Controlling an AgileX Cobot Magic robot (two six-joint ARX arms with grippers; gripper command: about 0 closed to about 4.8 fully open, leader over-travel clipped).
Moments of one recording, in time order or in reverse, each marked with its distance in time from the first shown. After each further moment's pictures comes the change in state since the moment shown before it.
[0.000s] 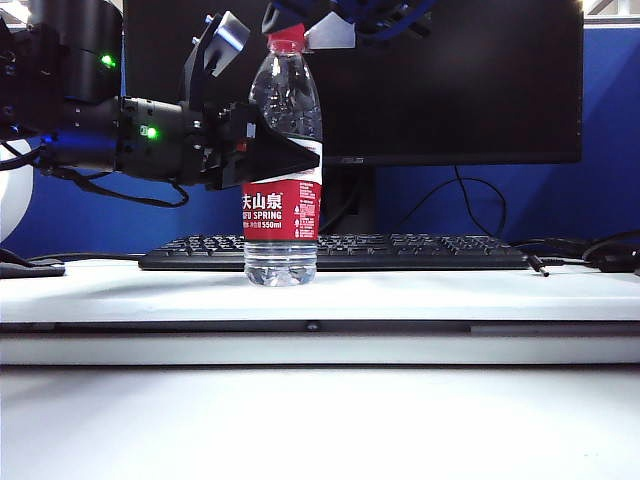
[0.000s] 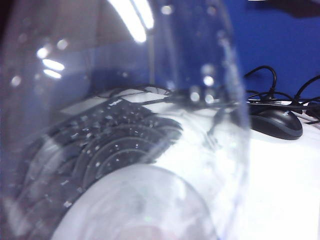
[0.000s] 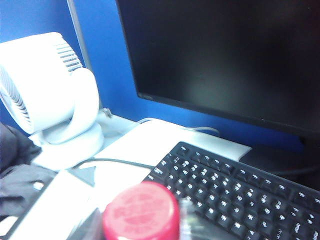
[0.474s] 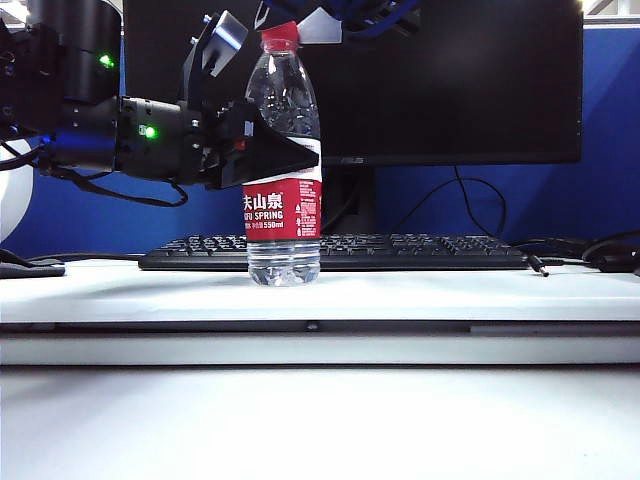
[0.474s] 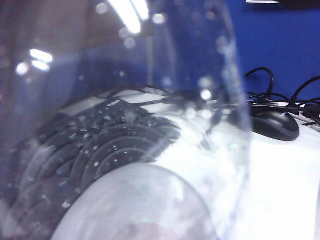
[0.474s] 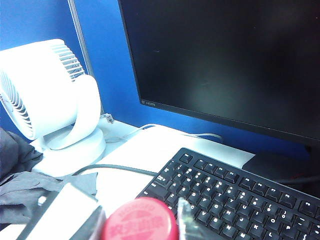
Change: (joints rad) left arm 0.002 0.000 0.000 0.001 0.015 -0.006; right arm 0.005 0.028 0.033 0.006 0.002 0.000
